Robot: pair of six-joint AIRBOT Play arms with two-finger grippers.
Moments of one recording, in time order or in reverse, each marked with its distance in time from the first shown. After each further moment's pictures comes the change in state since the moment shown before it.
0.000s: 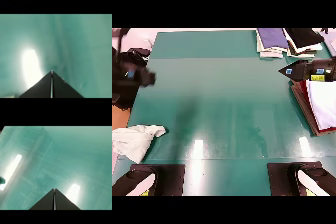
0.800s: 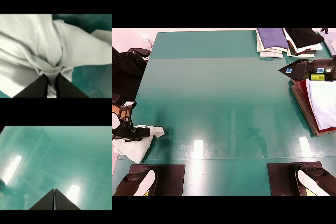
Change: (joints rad) left arm 0.249 0.162 -0.634 0.243 0.024 -0.094; right arm 0.000 0.000 0.001 0.000 -0.019 0.000
